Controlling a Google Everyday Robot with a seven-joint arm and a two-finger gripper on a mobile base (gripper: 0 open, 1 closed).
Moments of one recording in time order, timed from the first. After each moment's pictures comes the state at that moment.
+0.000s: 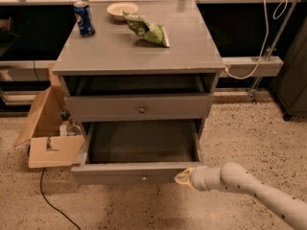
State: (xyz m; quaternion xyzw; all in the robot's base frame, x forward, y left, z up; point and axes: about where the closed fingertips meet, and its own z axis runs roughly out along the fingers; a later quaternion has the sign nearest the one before) arm 0.530 -0.122 0.379 -0.53 0.74 0.20 0.36
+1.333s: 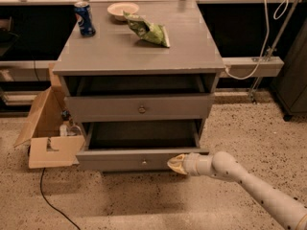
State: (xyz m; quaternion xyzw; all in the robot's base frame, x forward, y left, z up) arm 0.609 -0.093 0.374 -0.51 0.72 0.22 0.43
